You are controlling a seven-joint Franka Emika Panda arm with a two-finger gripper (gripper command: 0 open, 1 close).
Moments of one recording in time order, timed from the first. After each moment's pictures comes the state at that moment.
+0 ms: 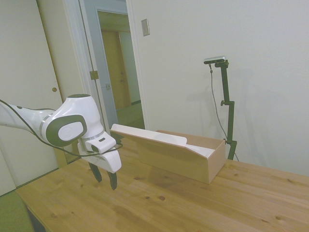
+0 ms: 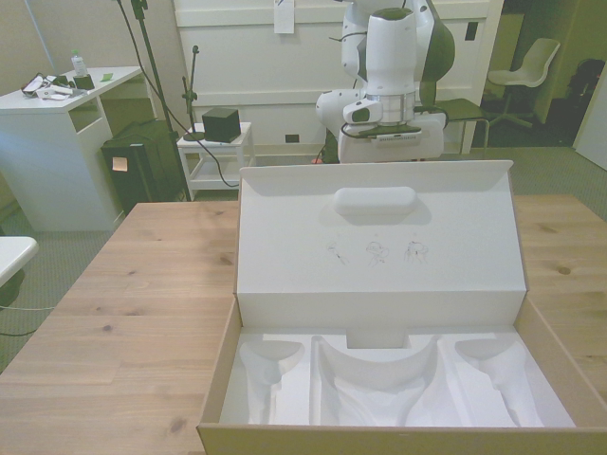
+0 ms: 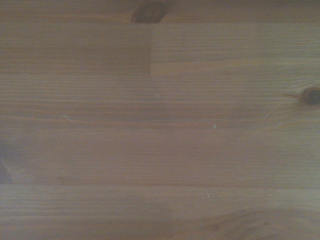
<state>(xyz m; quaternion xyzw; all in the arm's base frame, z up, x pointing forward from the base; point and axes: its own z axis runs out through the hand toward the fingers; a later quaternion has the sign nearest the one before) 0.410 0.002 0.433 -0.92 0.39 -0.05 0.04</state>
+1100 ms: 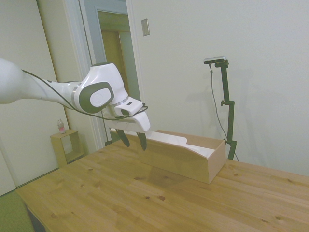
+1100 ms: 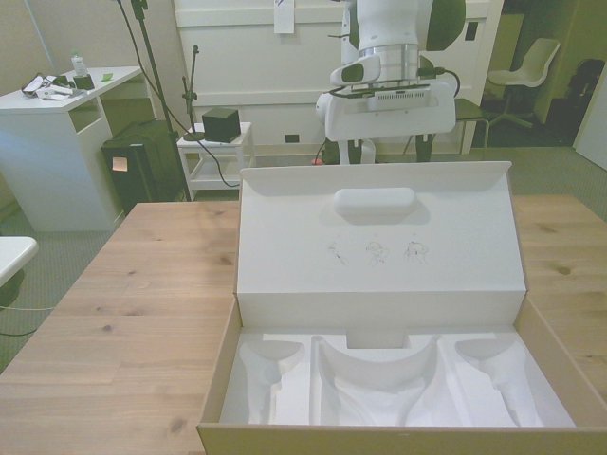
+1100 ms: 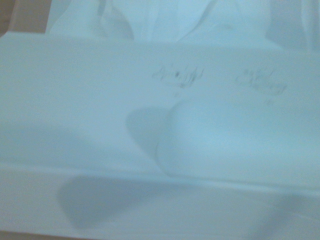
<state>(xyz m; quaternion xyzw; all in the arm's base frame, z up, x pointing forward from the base) 0.528 -0.038 0.536 -0.92 0.36 -0.15 0.06</state>
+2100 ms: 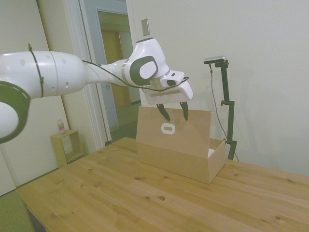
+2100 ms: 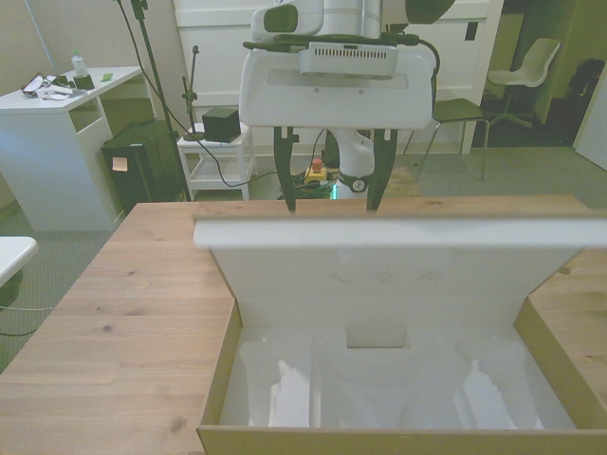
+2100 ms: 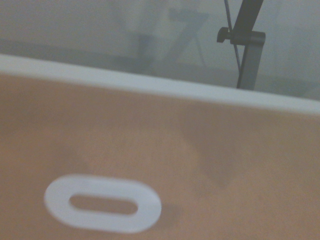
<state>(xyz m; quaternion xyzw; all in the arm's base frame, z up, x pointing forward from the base) 0.685 -0.116 0.608 -0.92 0.34 -0.20 0.04</state>
